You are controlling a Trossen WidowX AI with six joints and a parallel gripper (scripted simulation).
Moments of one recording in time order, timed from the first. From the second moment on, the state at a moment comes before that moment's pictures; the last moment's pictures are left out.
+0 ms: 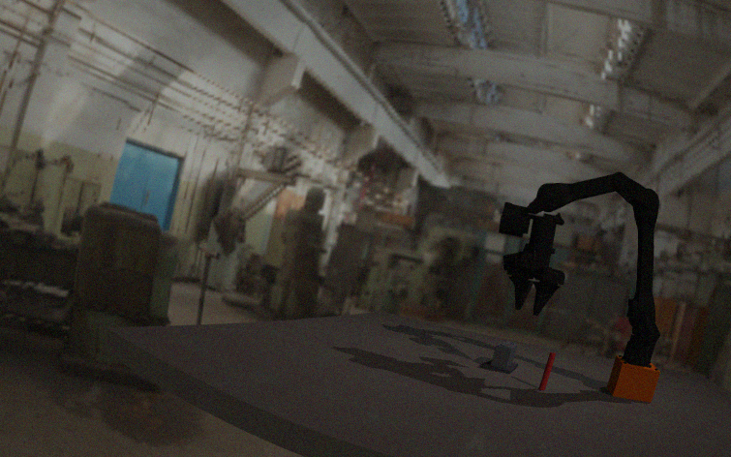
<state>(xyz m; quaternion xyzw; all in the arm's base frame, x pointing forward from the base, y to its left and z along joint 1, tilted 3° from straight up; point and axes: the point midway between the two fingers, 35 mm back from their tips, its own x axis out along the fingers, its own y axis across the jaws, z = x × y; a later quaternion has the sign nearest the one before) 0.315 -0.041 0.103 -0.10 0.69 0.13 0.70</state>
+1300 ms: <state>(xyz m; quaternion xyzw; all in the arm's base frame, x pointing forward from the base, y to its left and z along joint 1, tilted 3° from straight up) 0.252 0.063 0.102 0.44 0.58 -0.40 0.56</state>
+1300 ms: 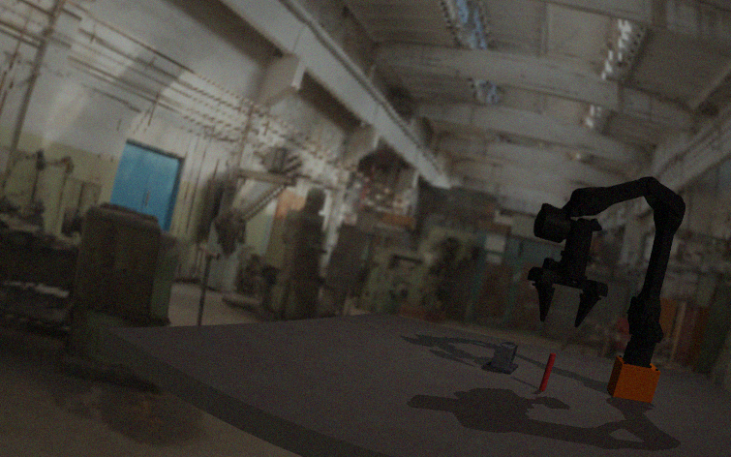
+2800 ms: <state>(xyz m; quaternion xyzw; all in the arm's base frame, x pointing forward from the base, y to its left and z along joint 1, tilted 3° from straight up) 0.251 0.071 0.011 0.44 0.58 -0.40 0.56</state>
